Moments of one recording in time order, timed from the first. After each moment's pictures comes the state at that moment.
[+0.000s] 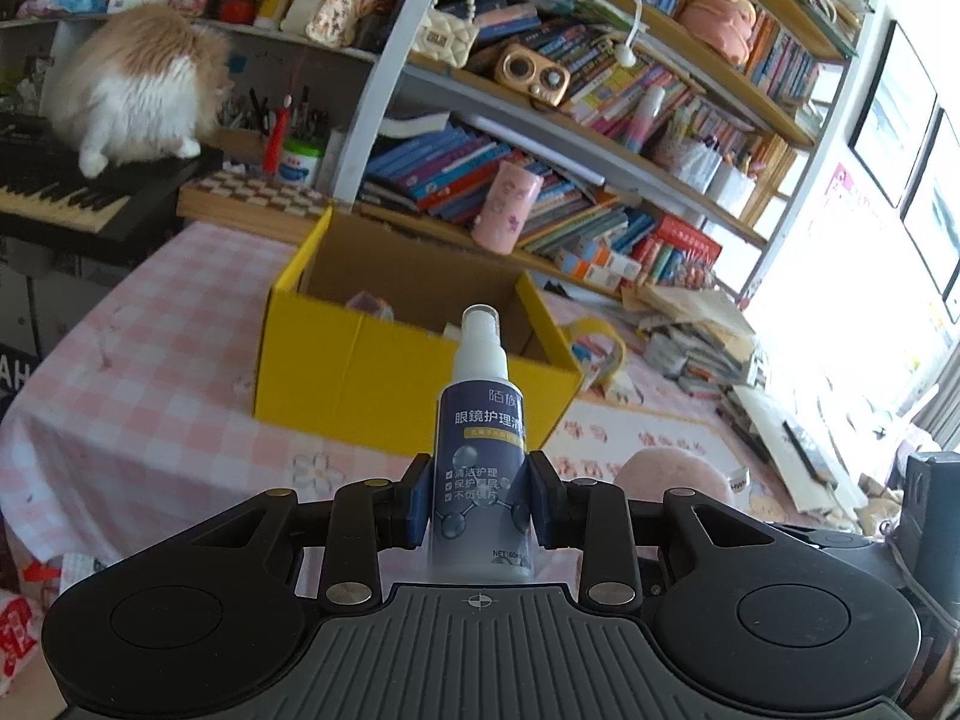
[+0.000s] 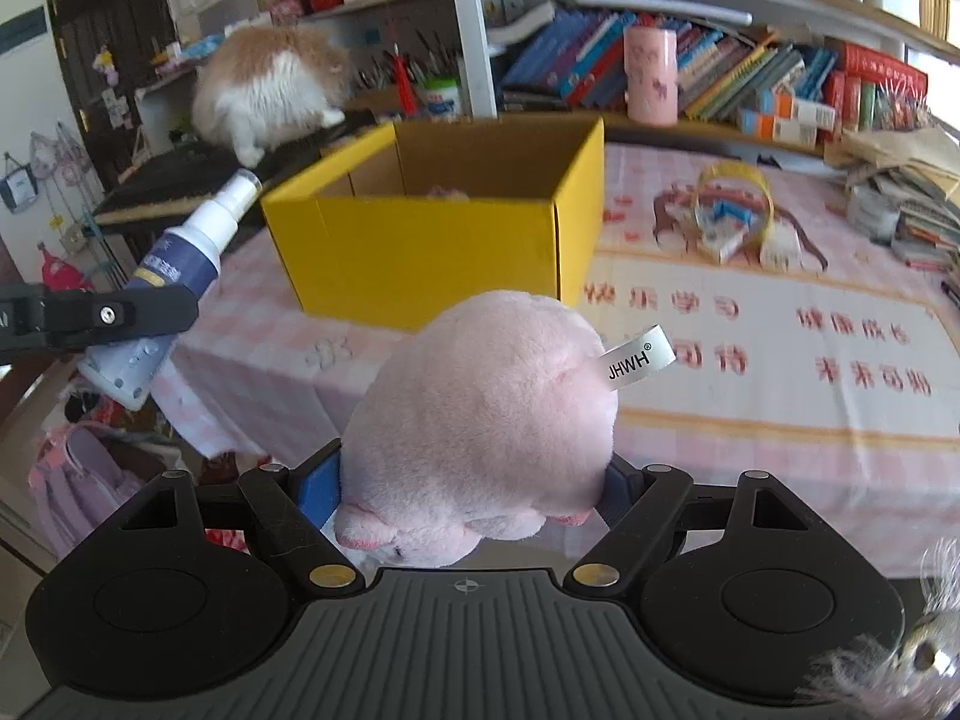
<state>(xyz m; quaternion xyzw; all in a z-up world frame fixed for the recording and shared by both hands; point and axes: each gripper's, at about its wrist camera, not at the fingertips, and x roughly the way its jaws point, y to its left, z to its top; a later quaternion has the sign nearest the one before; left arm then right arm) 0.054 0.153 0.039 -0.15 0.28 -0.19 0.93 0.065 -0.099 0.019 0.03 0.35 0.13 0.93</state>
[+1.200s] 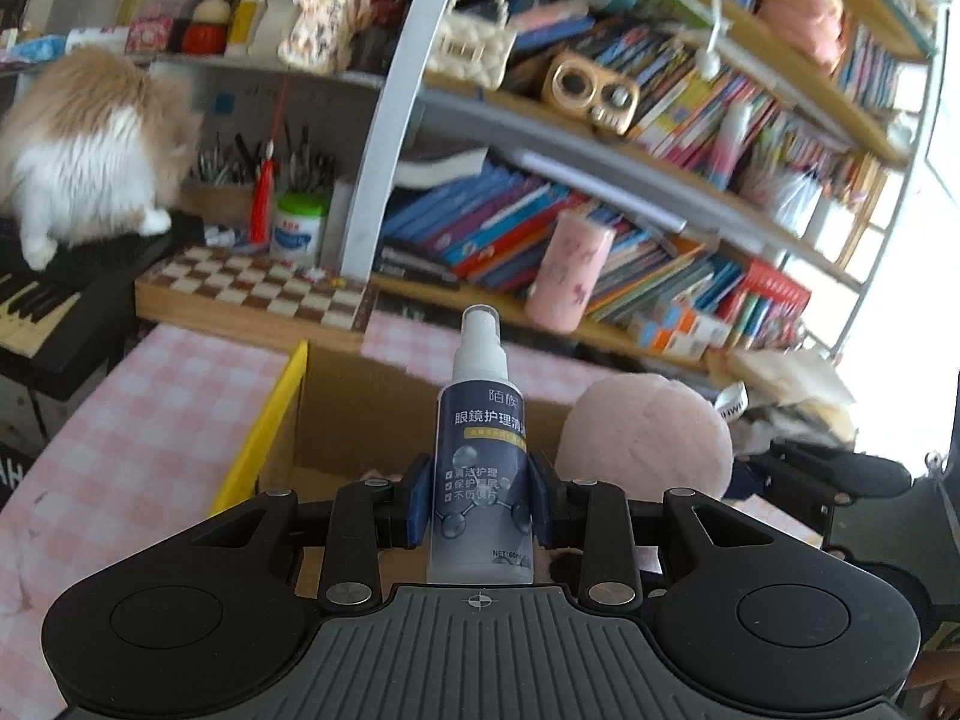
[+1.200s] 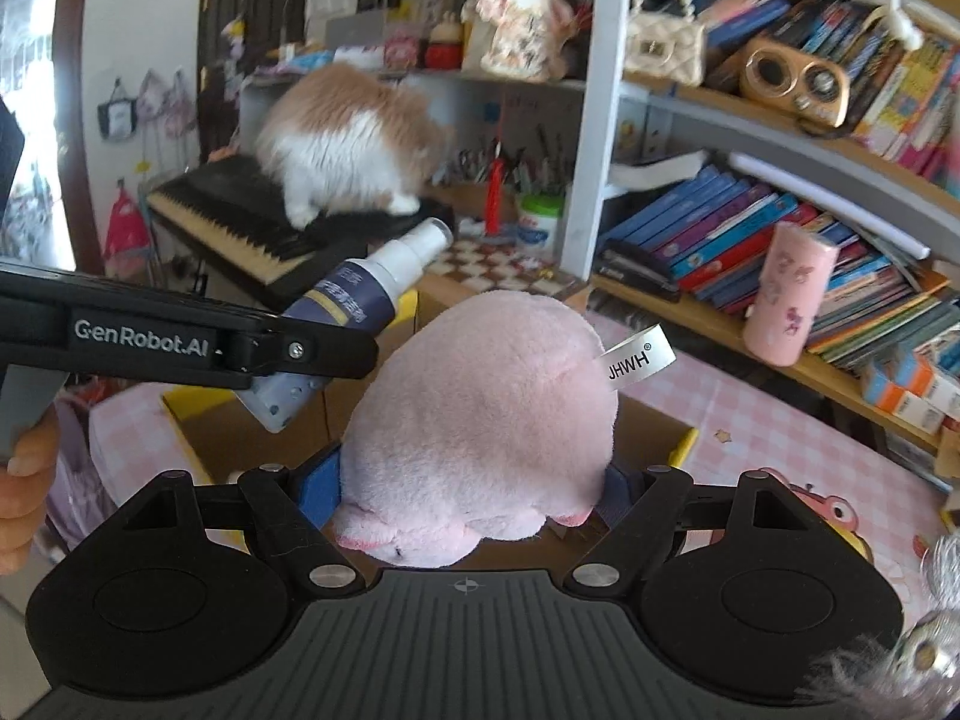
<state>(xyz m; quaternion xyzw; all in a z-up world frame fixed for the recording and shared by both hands) 0.257 0.109 0.042 -0.11 0.28 -0.14 0.95 0.280 -0.088 0.059 -0.11 0.26 0.25 0.92</state>
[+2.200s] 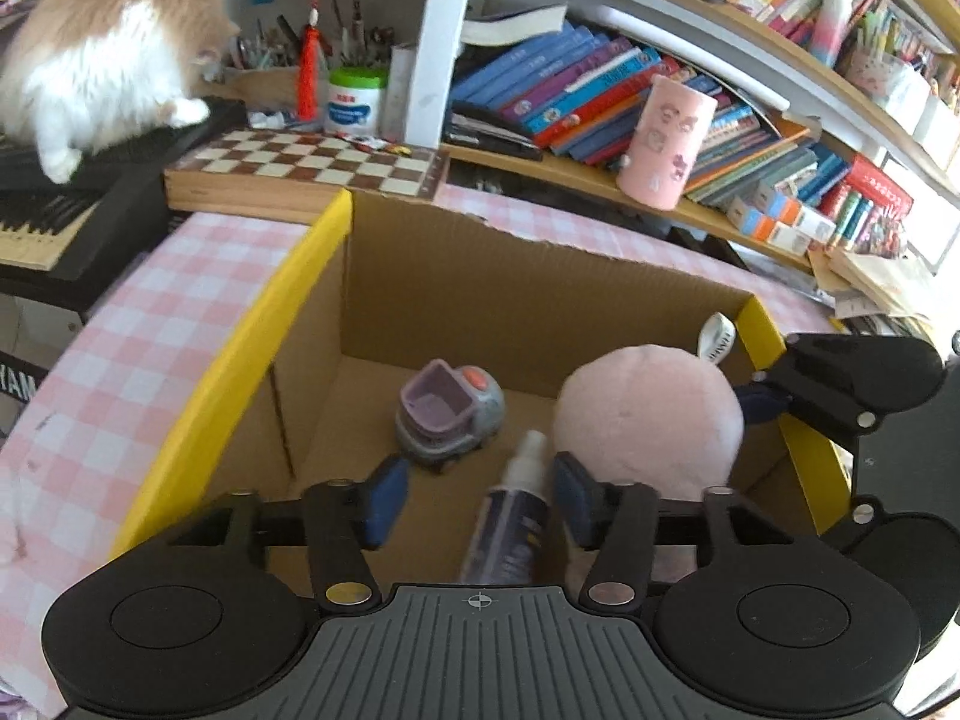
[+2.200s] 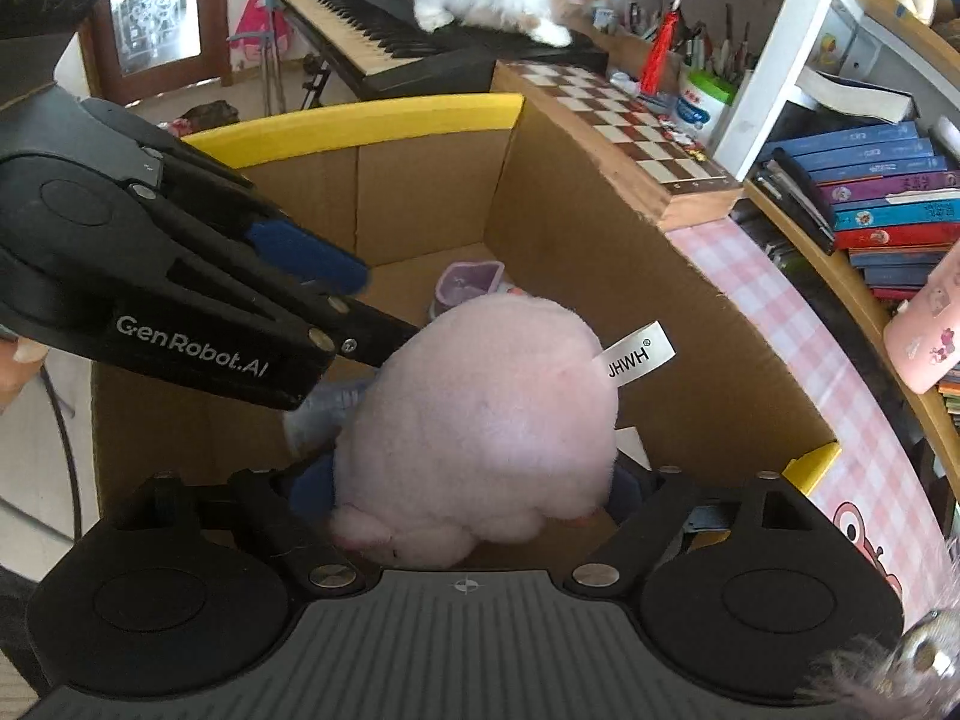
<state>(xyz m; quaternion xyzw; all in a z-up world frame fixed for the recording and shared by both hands) 0.299 0.097 -0.007 -0.08 0.38 -0.07 0.92 0.353 -0.070 -0.001 -0.26 0.37 0.36 0.81</state>
